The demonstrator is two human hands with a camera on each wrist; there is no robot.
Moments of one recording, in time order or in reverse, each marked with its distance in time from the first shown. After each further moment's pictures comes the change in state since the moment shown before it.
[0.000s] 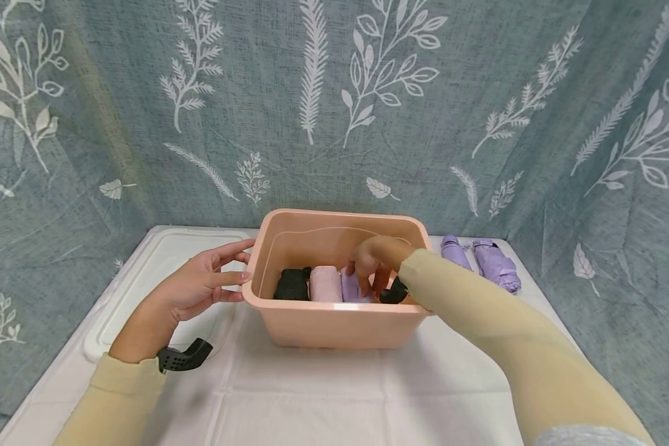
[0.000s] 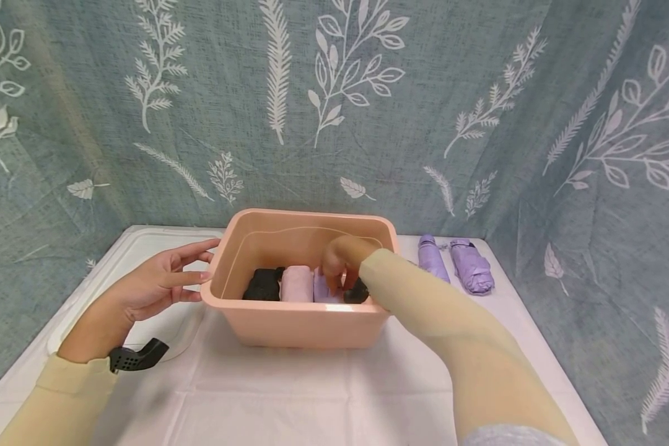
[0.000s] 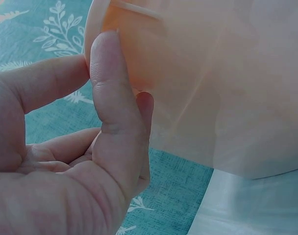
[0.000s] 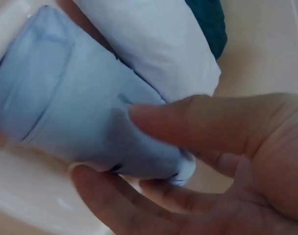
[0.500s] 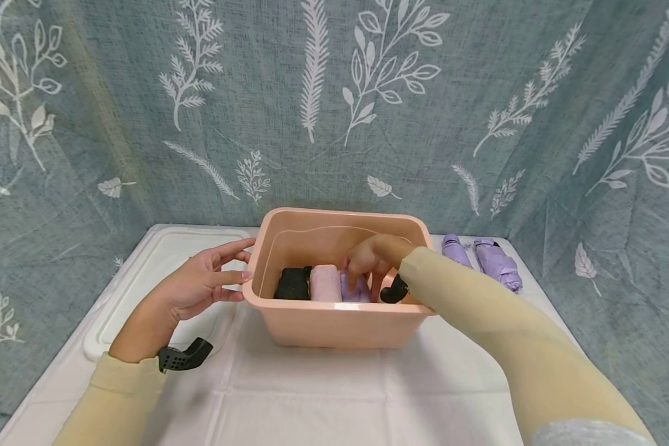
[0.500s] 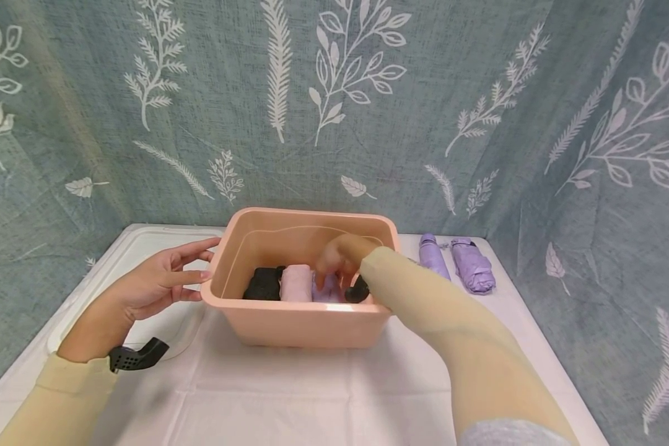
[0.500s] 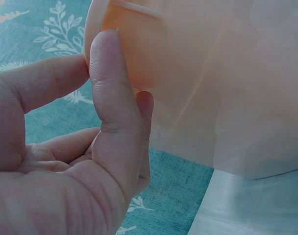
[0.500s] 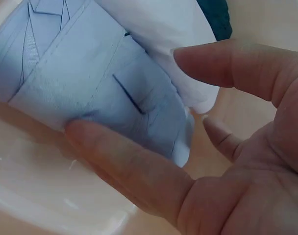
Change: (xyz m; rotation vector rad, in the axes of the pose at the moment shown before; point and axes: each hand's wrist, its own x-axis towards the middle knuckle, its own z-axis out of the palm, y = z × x) left_hand 0.000 -0.001 -0.001 0.004 0.004 -0.004; right_hand 0.019 0.000 0.003 0.305 -0.110 -0.035
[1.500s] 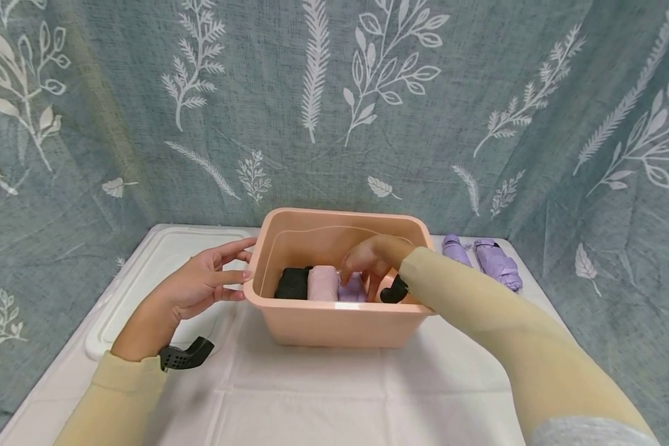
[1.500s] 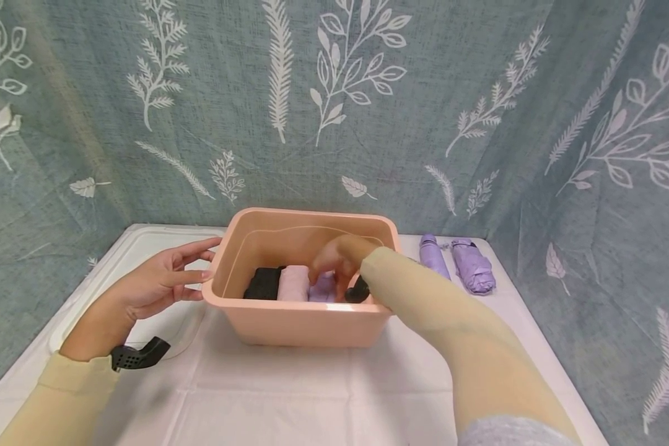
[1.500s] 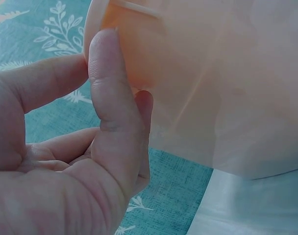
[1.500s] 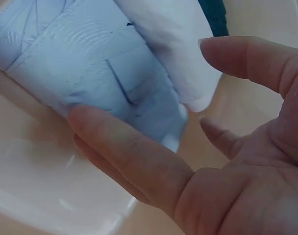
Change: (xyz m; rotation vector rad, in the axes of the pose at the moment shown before) left_hand -0.002 0.000 0.001 -0.003 0.003 0.001; right_hand -0.002 -0.002 0.003 0.072 -0.032 0.036
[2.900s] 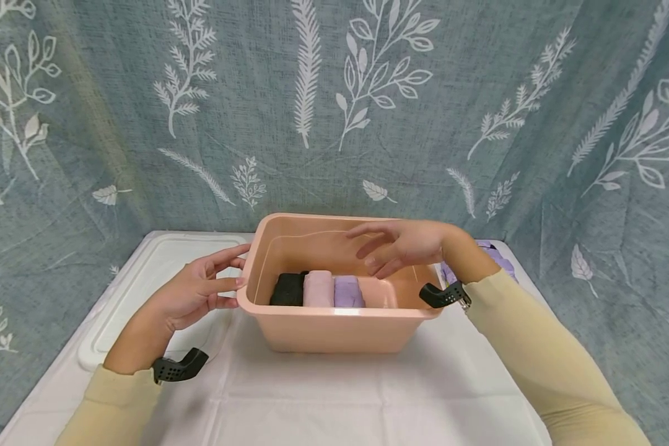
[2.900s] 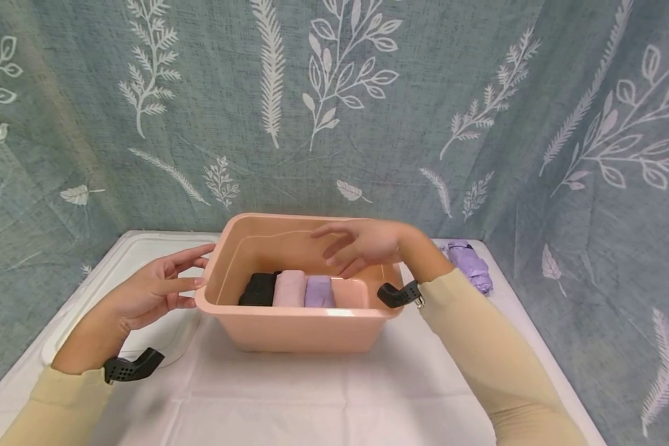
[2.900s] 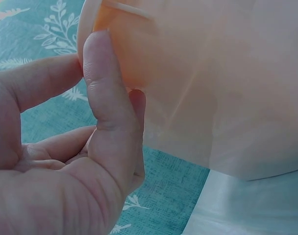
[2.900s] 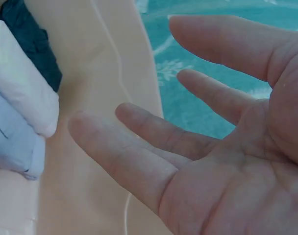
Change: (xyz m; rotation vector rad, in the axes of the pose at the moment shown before) left_hand 0.001 -0.006 0.003 -0.002 0.010 0.036; right_hand -0.111 0.043 -0.019 0.031 0.045 -0.588
